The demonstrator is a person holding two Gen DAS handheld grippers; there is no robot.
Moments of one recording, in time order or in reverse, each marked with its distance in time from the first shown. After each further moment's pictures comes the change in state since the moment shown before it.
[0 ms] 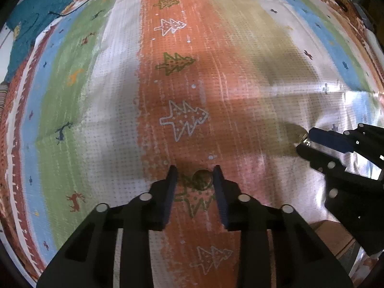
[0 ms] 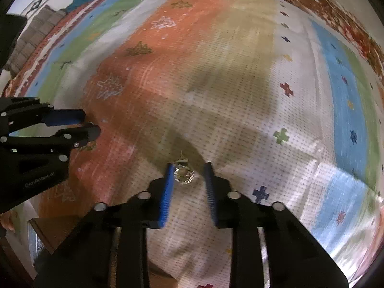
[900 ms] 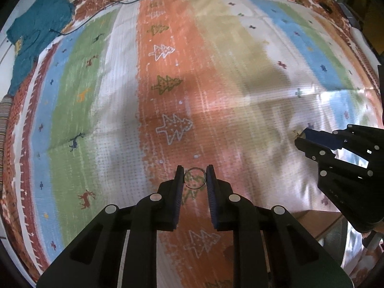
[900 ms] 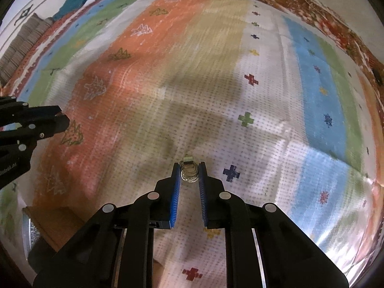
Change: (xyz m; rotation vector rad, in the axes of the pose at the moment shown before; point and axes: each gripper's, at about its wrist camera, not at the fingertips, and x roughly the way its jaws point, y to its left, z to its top) left arm -0.043 -0.012 -0.015 0.044 -0.094 -0.022; right arm -0.028 -0.016 -0.022 0.050 -0.048 -0.090
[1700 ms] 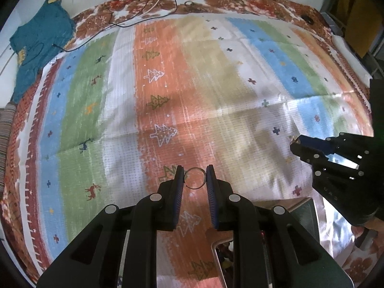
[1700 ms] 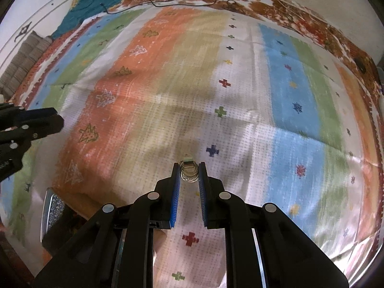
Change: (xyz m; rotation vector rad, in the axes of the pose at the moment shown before) left arm -0.055 -0.009 -0.014 0.018 -0.105 -0.053; right arm -0.049 -0.009 -0.026 0.076 -0.067 -0.024
